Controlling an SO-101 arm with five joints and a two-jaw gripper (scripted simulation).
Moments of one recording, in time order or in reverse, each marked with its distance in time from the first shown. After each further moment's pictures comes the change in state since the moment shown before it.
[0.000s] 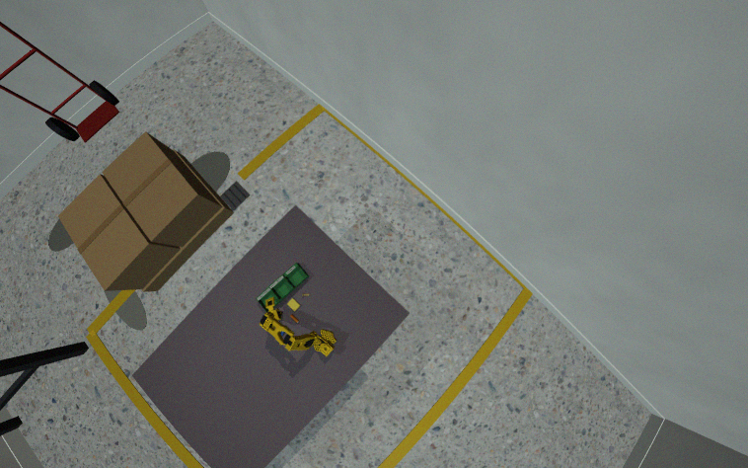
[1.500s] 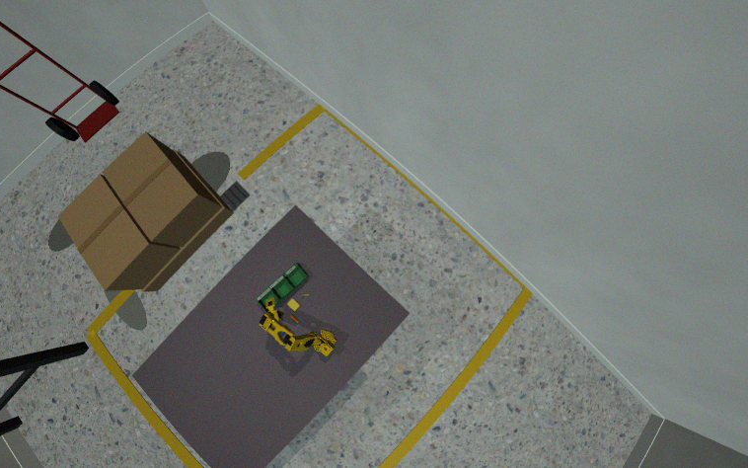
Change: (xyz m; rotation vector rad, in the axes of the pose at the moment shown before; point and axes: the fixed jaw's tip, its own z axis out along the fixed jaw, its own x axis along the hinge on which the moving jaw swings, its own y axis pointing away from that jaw) arm 0.003 -0.002 -0.001 0.017 0.019 0.000
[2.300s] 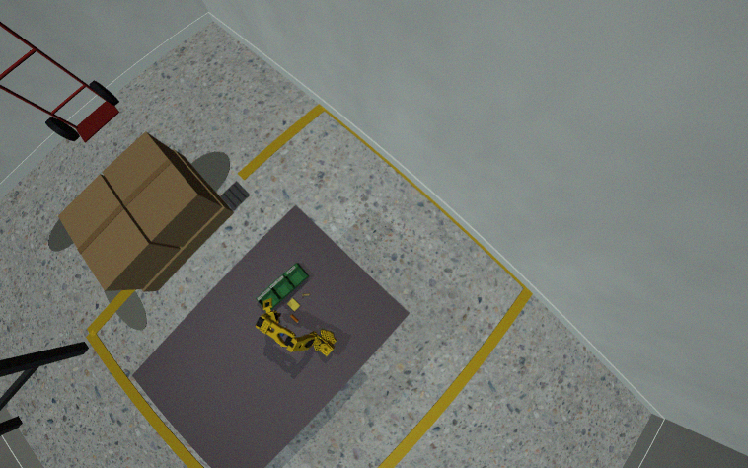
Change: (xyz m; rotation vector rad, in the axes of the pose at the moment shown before) arm 0.003 -0.002 -0.035 0.007 0.008 -0.001
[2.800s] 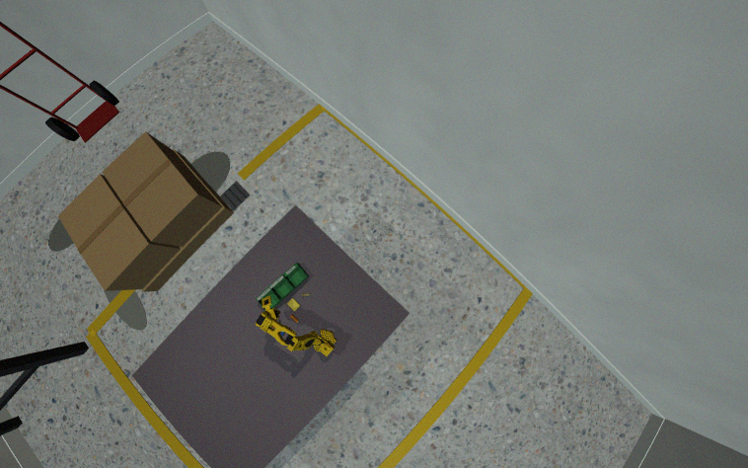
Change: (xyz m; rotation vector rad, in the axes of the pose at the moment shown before) arm -0.012 -0.005 -0.010 -0.026 -0.030 -0.036
